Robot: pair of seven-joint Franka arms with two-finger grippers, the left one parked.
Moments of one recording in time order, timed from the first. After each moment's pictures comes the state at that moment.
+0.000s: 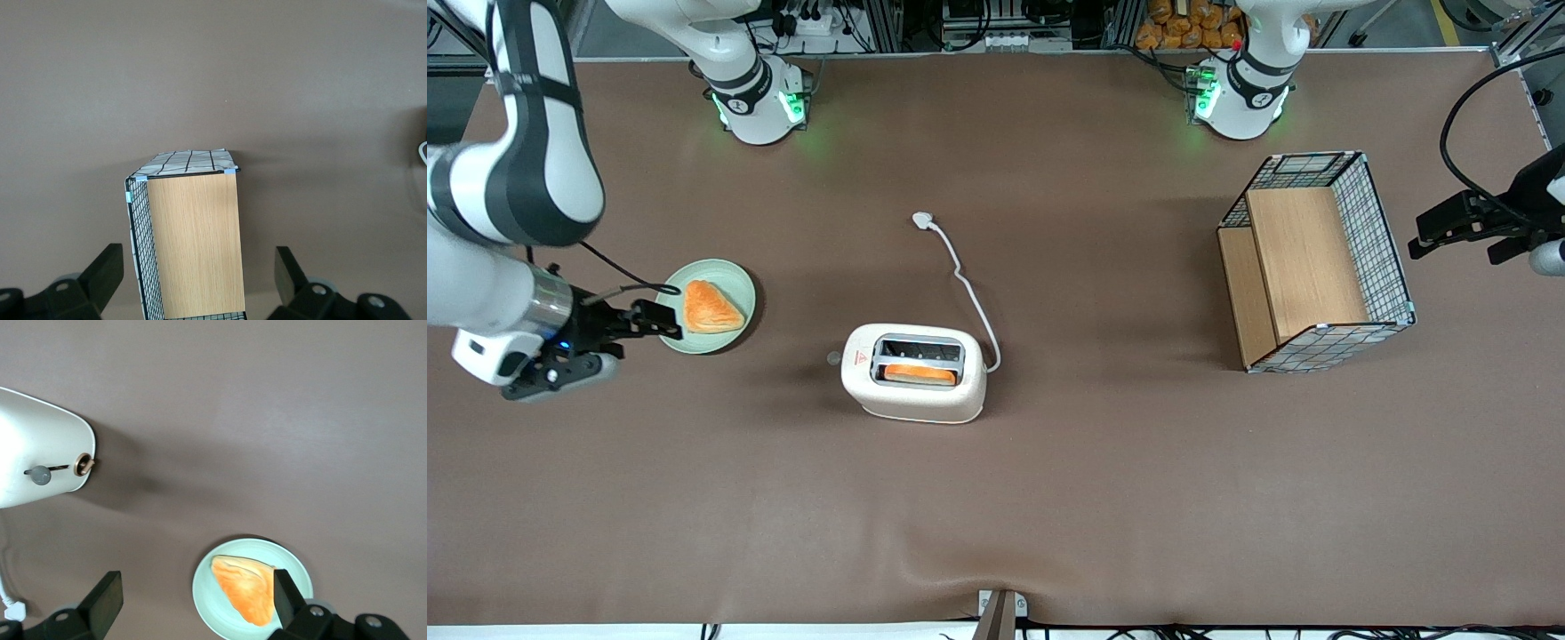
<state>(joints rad) 0.11 0.22 -0.12 -1.69 0.12 1.86 -0.30</state>
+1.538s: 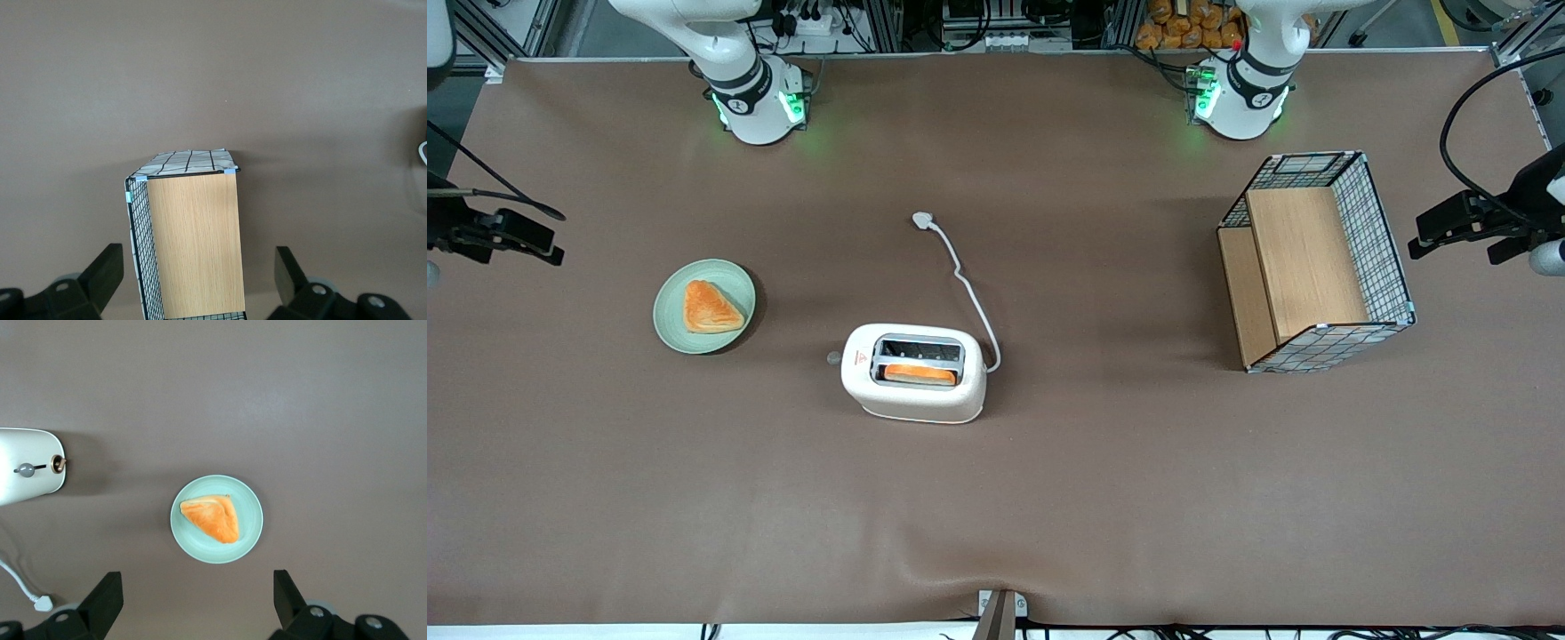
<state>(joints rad) 0.00 0.00 -0.11 -1.64 0.03 1.59 -0.05</state>
